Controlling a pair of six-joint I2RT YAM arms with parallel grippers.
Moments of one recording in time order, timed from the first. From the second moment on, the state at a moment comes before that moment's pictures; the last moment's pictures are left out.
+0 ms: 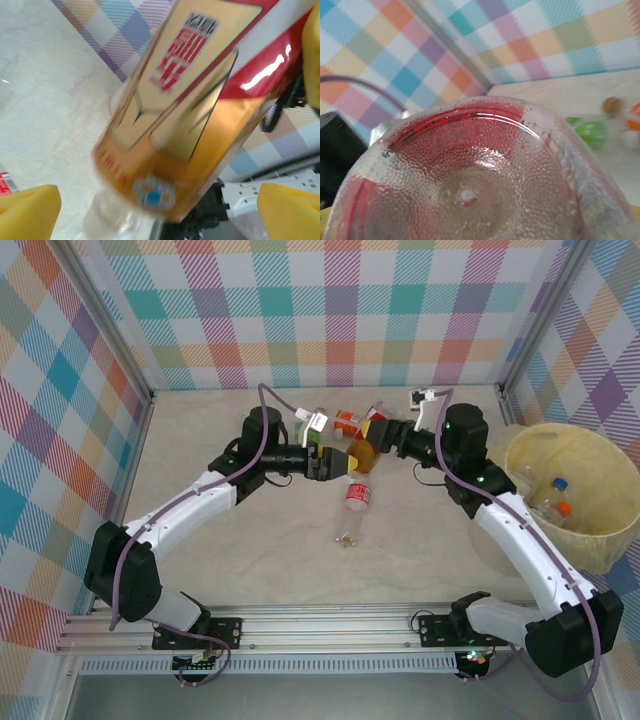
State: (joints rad) left arm -0.58 1.46 1.16 -0.03 0.79 -0.56; right arm 0.38 1.13 1.12 -0.21 -0.45 0.55
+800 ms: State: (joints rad) left arm -0.54 1.39 1.07 -0.14 0.08 -0.67; right arm -0.25 1.15 1.80 -0.96 -0.10 0.22
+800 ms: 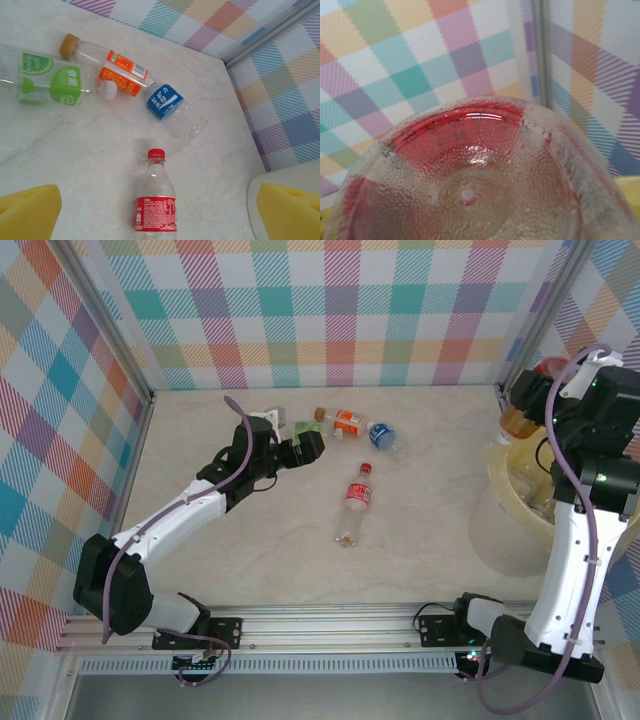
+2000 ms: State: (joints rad) left arm -0.53 1.49 1.14 -0.22 0.04 -0.70; right arm -0.31 1.33 1.84 -1.39 0.25 -0.01
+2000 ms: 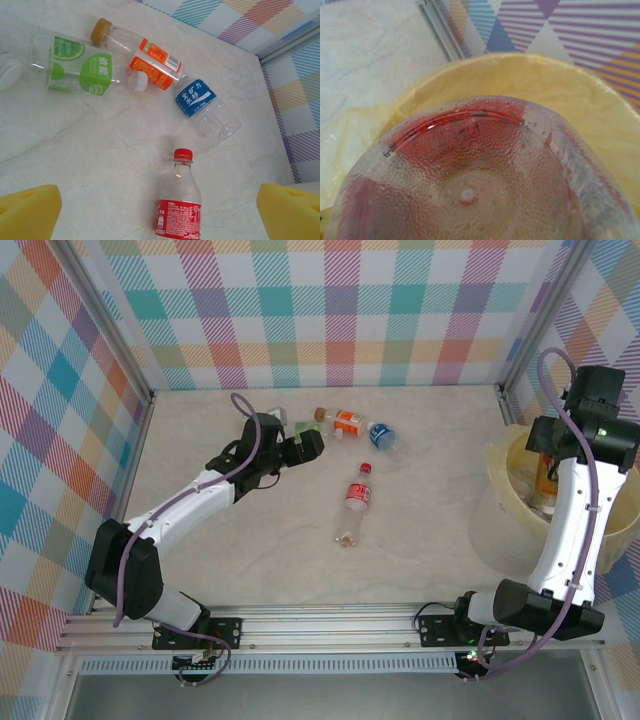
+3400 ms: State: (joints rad) left arm -0.45 1.52 1.13 -0.30 0.03 -0.85; right arm 0.16 1.26 1.56 -0.92 -0.31 0.22
